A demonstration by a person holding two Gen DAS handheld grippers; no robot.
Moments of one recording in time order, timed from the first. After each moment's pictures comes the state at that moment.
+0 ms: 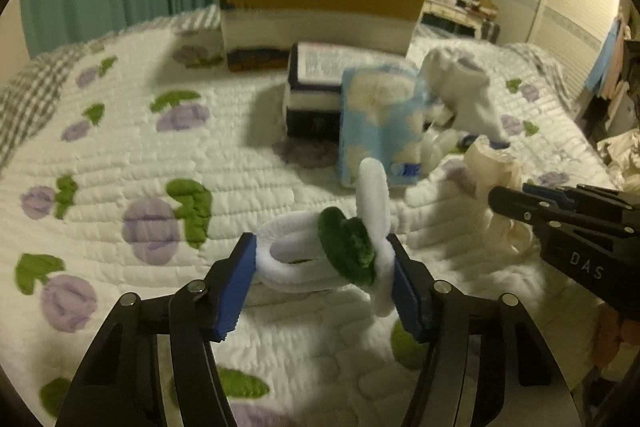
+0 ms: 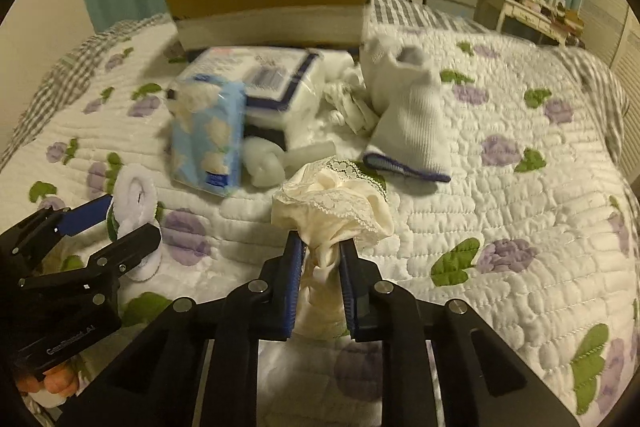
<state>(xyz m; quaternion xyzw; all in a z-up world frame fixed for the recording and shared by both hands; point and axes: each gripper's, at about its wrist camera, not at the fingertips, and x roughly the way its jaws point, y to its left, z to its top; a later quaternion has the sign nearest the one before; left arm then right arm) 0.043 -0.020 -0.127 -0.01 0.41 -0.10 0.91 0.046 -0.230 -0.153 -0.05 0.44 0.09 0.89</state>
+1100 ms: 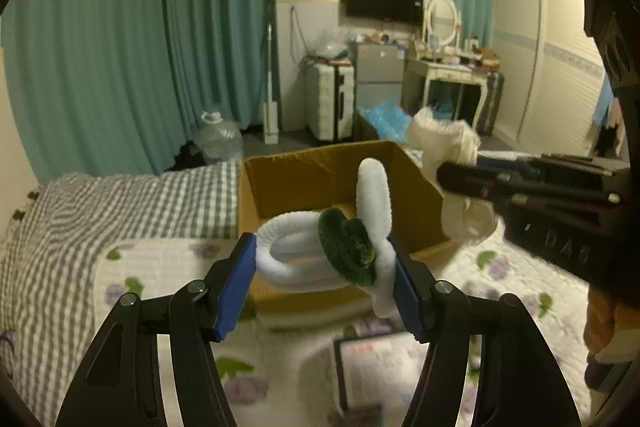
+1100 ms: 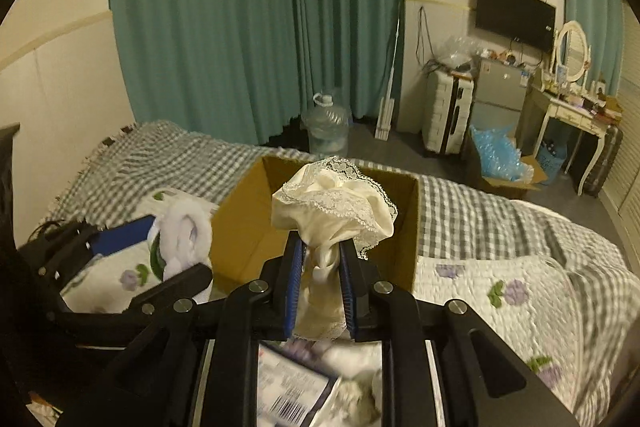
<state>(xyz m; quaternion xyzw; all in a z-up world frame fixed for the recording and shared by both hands) 0.194 -0.013 0.025 0.03 0.29 -0.09 0.95 0.228 -0.189 0.015 -0.05 0.31 0.19 0.93</state>
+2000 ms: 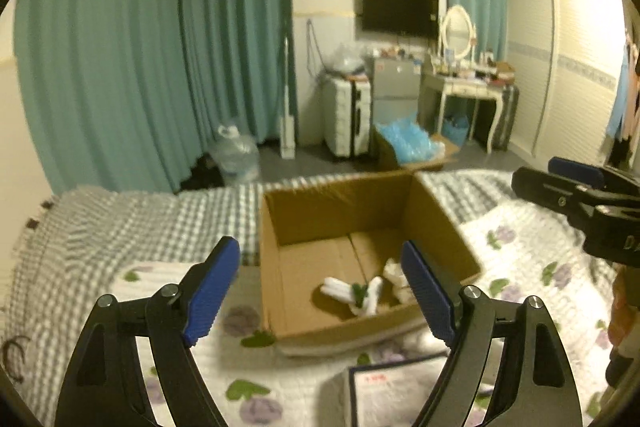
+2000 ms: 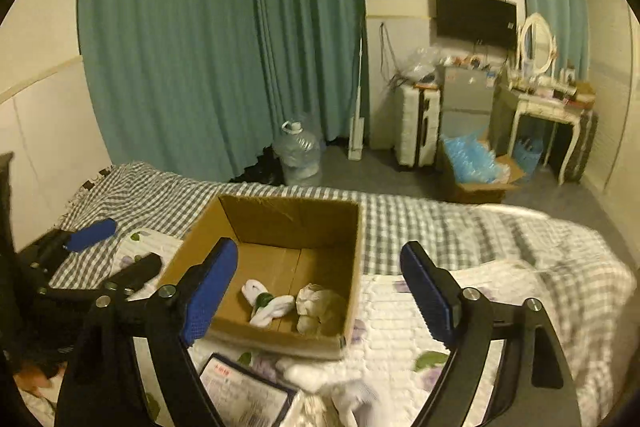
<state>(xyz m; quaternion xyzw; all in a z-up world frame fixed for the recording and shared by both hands) 0.199 -0.010 0.057 0.03 0.27 -0.06 0.96 0.208 -0.247 0.058 -0.01 0.26 0.14 0.95</state>
